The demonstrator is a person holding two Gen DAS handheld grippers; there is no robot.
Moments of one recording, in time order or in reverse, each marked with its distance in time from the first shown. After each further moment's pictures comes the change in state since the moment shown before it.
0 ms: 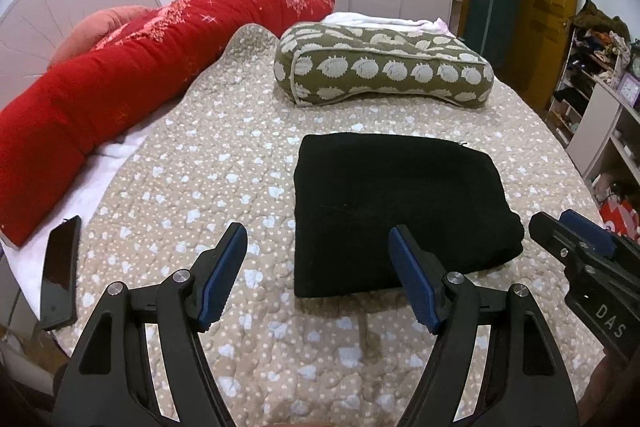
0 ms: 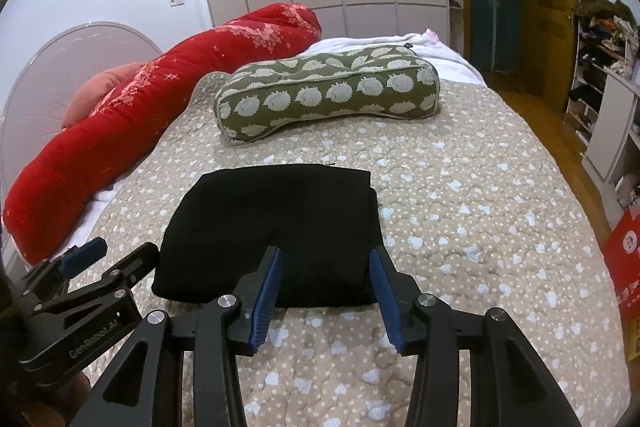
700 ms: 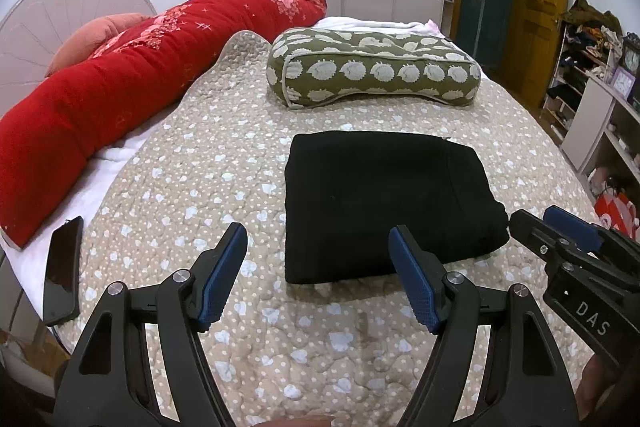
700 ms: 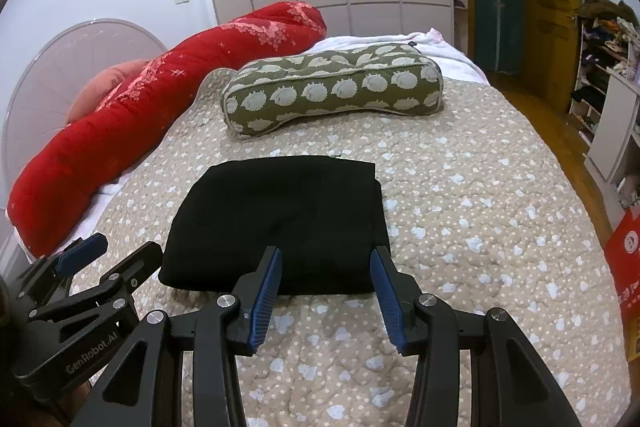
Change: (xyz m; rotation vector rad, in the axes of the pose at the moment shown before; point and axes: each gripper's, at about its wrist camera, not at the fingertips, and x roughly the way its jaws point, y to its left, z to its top) left arm -0.013 -0.008 -0.008 0.024 -0.015 -0.012; right arm -0.005 0.003 -0.007 -0.010 0.006 0.012
